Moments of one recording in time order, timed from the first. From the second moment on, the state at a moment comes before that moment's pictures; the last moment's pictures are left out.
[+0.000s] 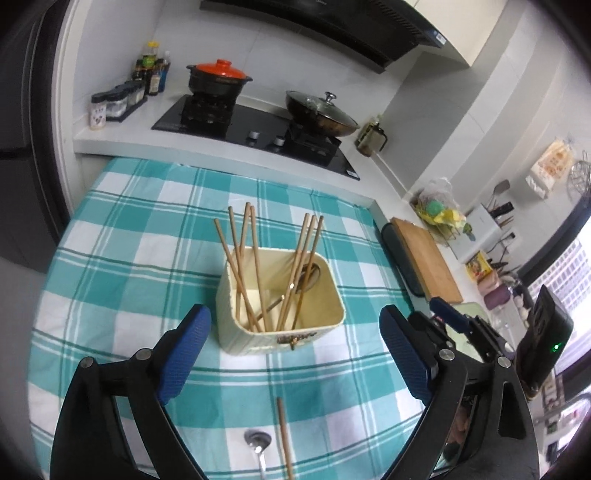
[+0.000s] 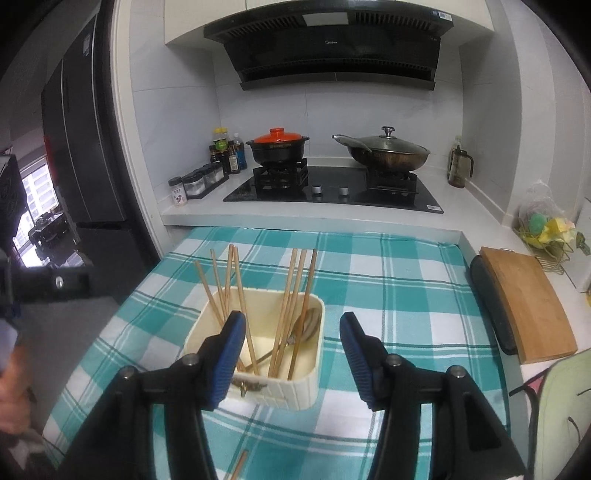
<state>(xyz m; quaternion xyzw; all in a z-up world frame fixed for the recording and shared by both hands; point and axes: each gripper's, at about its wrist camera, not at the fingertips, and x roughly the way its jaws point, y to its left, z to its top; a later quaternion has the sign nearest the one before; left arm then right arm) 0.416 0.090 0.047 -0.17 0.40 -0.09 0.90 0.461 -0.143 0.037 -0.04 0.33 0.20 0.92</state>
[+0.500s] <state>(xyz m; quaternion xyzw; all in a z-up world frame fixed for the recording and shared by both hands) 0.229 0.096 -0.057 0.00 0.42 0.01 0.91 0.282 -0.223 -0.009 -0.13 0.33 0.18 0.92</state>
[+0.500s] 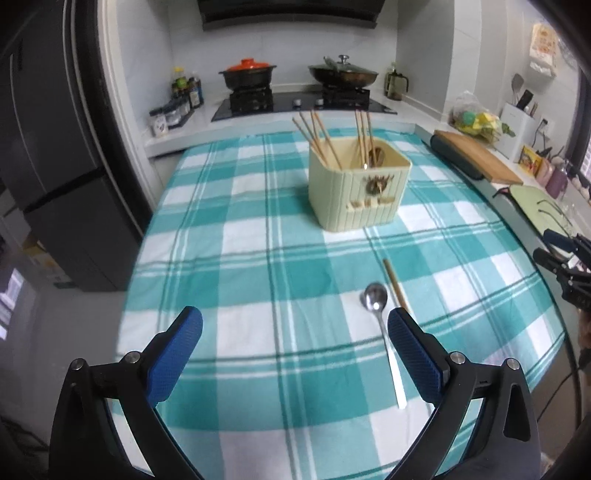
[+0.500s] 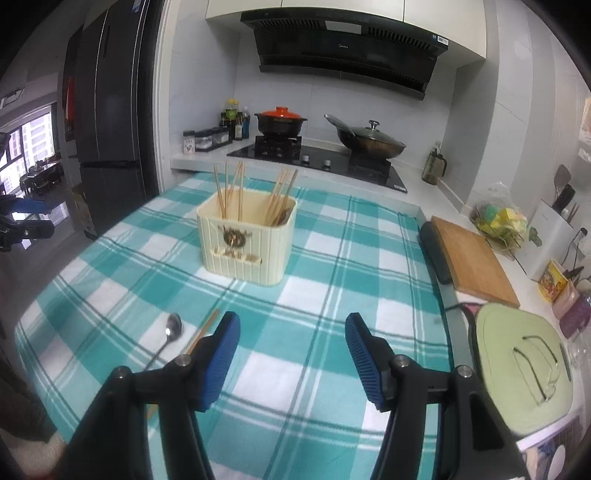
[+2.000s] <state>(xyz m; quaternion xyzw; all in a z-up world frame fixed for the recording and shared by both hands) 0.203 0.072 -0.165 -0.03 0.45 0.05 0.89 0.281 -0.114 -0.178 -0.10 0.45 0.14 0.87</state>
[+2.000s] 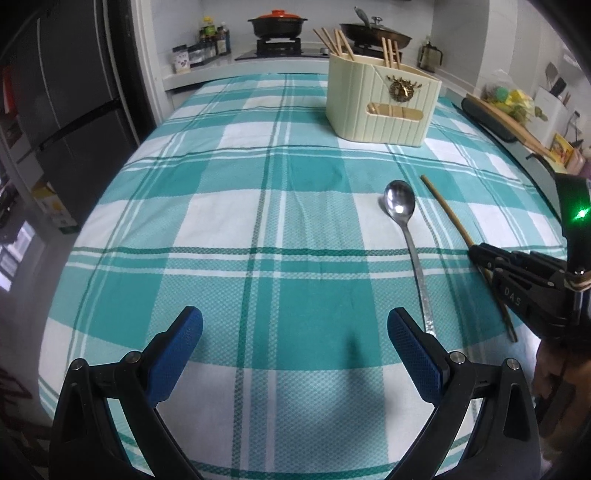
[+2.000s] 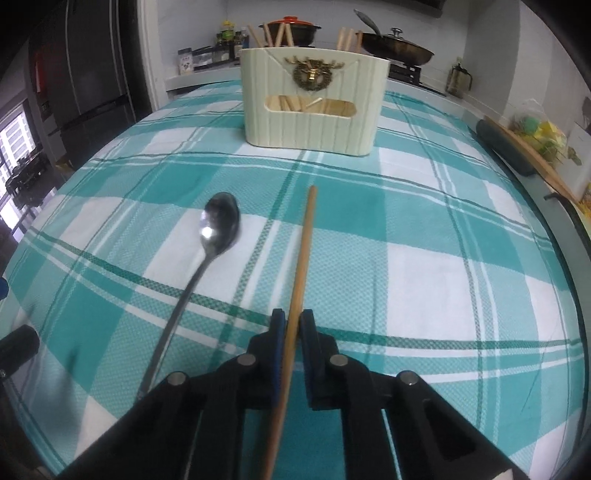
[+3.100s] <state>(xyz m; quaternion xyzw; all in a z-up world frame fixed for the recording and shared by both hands) 0.340 -0.004 -0.200 -0.01 0.47 -0.01 0.88 0.313 -0.252 -0.162 0.01 0.52 0.14 0.84</state>
